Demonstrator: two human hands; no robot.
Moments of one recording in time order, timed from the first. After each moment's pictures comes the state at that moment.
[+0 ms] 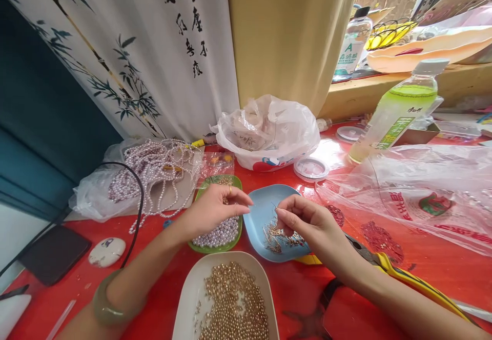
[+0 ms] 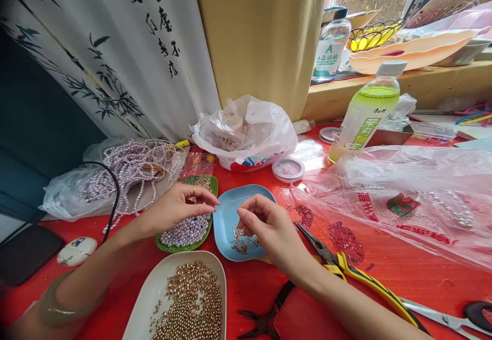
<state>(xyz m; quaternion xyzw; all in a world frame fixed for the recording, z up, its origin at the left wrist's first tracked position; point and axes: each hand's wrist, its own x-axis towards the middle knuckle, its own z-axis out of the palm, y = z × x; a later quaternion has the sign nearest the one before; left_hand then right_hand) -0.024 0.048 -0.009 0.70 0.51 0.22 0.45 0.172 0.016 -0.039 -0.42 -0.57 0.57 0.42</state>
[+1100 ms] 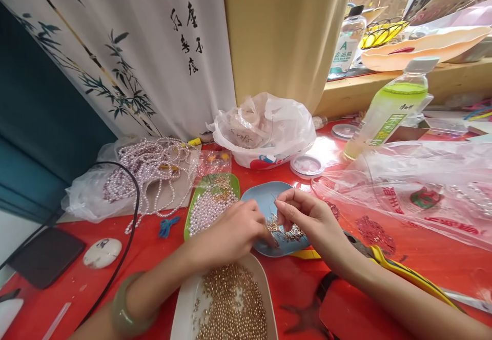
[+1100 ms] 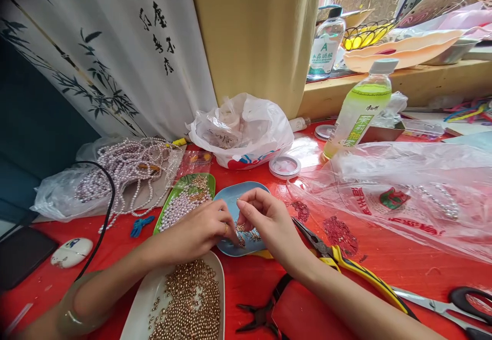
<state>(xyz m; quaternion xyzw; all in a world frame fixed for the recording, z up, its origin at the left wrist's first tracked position) -0.001 0.030 -0.027 0.93 0.31 0.06 0.18 0.170 0.018 -0.042 -0.41 -0.55 0.56 0.47</state>
